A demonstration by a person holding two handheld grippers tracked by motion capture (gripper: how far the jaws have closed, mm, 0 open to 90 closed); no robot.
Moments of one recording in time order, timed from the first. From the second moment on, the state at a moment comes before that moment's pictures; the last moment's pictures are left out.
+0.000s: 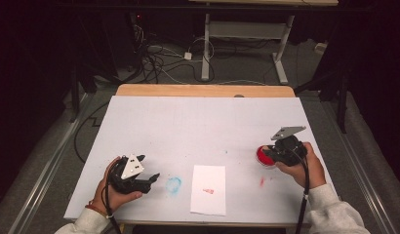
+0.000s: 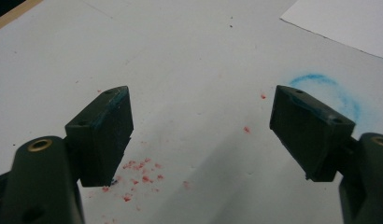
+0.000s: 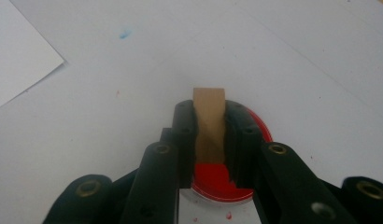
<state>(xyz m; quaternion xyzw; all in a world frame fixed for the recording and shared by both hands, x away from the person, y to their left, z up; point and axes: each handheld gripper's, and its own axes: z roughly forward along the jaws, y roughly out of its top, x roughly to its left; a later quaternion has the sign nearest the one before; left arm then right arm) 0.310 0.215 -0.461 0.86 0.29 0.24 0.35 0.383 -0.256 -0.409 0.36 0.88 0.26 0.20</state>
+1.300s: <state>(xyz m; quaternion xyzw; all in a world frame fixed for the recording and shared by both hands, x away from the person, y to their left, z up) 0.310 0.213 -0.462 0.86 0.30 0.23 0.34 0.400 -0.265 -0.436 0.39 0.88 0.23 0.17</state>
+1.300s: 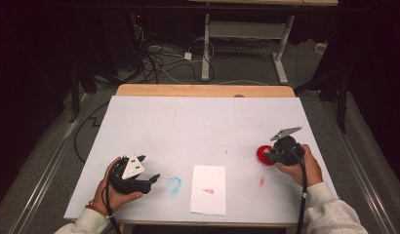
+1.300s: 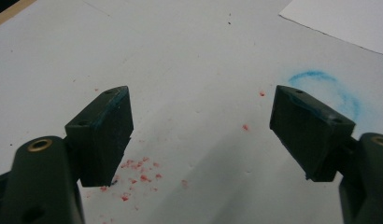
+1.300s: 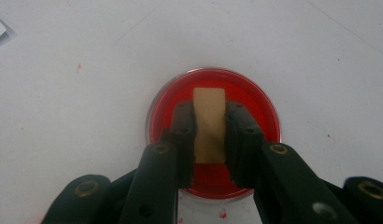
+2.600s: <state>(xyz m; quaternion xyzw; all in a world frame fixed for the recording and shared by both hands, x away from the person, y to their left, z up) 0.311 0.214 -0.461 0.86 0.30 0.24 0.35 0.370 -0.253 -0.394 0.34 0.81 0.38 0.29</state>
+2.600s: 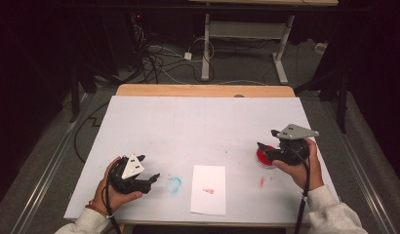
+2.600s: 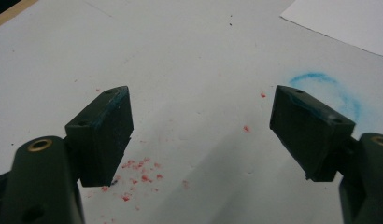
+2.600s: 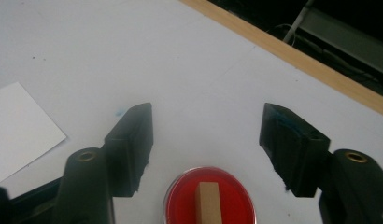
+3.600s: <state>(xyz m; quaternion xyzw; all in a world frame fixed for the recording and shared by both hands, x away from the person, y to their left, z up) 0.309 0.216 -0.460 0.86 0.29 0.24 0.35 0.331 -0.241 -0.385 0.30 0.77 0.45 0.35</state>
